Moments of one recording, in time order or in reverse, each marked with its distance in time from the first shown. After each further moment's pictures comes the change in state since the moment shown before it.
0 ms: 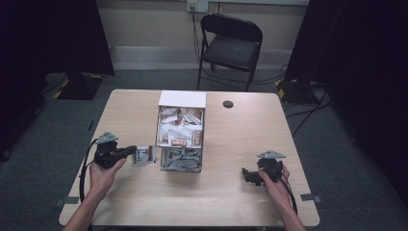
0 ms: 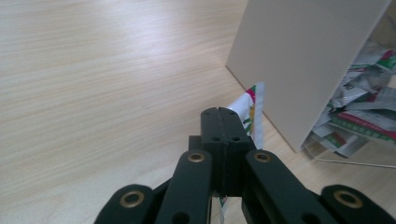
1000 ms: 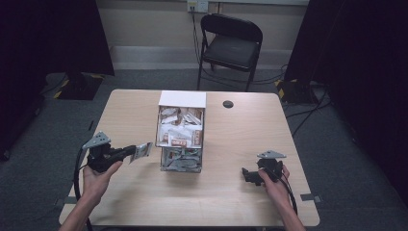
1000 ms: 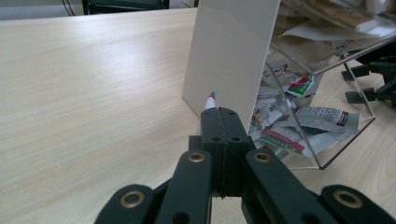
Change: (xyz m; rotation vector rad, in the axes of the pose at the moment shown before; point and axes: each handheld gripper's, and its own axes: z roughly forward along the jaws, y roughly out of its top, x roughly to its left) left arm -0.025 0.009 -0.037 -0.107 -0.115 0.040; right arm 0.000 0.000 0.000 0.000 0.000 0.000
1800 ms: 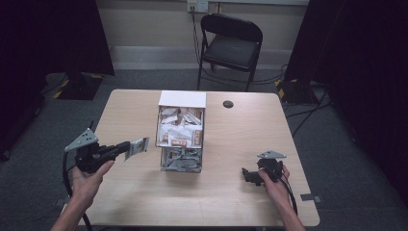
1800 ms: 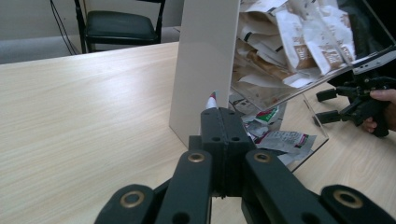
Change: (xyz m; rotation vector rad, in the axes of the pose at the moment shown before) left arm -0.016 0.023 -0.034 -0.103 -0.028 0.033; right arm 0.000 0.000 0.000 0.000 -0.003 0.002
